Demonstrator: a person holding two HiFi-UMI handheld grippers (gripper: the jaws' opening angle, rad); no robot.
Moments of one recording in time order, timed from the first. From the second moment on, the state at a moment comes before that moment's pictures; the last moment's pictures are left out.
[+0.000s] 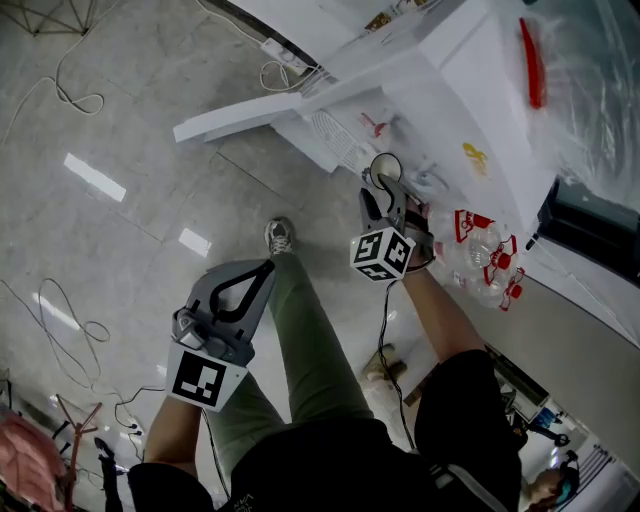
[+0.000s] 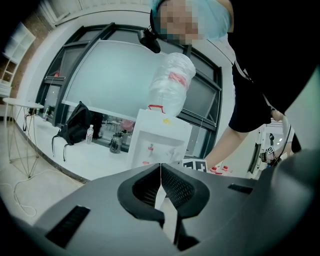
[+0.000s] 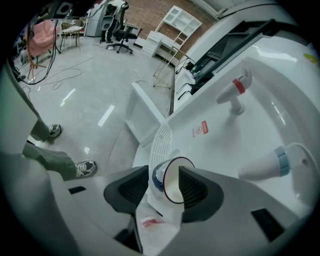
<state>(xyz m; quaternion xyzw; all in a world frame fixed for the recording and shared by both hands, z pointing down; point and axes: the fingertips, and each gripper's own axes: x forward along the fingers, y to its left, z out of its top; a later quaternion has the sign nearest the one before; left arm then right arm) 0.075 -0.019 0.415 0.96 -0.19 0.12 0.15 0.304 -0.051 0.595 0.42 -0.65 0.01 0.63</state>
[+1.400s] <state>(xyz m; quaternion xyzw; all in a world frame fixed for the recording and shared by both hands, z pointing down) 0.007 0.090 0.144 0.99 -0.14 0.05 0.07 0.172 0.137 0.206 0.77 -0.60 0.14 0.16</state>
